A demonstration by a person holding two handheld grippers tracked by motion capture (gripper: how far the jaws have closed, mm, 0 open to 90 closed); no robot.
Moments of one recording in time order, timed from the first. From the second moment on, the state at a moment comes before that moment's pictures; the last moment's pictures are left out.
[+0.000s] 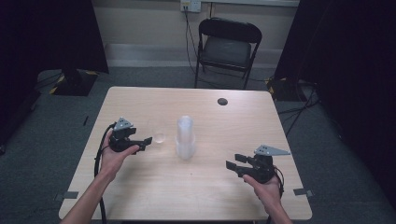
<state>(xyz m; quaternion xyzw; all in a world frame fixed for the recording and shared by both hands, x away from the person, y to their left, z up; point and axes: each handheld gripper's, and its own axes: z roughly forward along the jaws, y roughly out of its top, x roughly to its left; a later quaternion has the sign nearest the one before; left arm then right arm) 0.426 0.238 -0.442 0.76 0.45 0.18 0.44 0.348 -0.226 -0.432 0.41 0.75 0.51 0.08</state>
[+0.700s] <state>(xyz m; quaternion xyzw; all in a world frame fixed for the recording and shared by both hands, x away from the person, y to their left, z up) 0.360 0.248 -0.422 0.77 0.44 0.17 0.43 0.348 -0.235 -0.437 0.43 0.75 0.50 0.09</state>
